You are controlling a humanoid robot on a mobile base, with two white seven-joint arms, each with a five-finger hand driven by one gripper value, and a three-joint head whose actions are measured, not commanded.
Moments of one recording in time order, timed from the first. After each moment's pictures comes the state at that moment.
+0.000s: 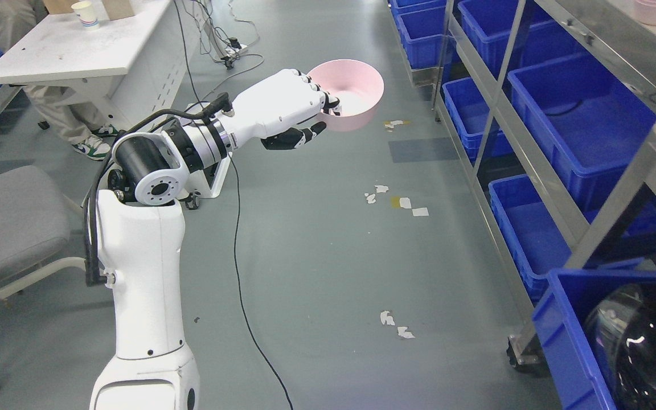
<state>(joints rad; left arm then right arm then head) -0.56 0.00 0.11 -1.61 -0.89 -0.79 -0.89 0.00 0.00 0.05 0.00 0.06 -0.08 -0.02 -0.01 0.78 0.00</state>
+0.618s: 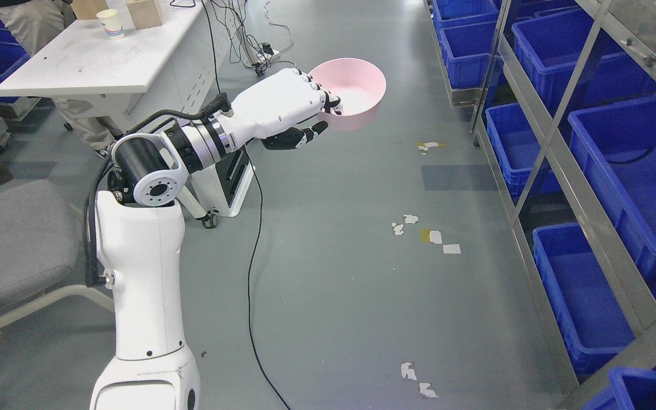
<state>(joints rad) -0.56 0.00 0.12 -1.61 -0.87 -0.79 -0.89 0.00 0.00 0.05 0.00 0.06 -0.08 -0.03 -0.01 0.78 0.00</state>
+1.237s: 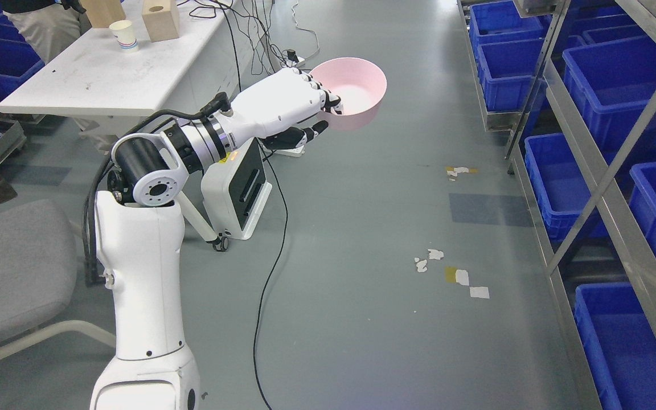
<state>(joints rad) -0.56 0.00 0.12 -1.61 -0.86 -0.79 -0.89 0.00 0.00 0.05 0.00 0.06 -0.08 -0.03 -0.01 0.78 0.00</state>
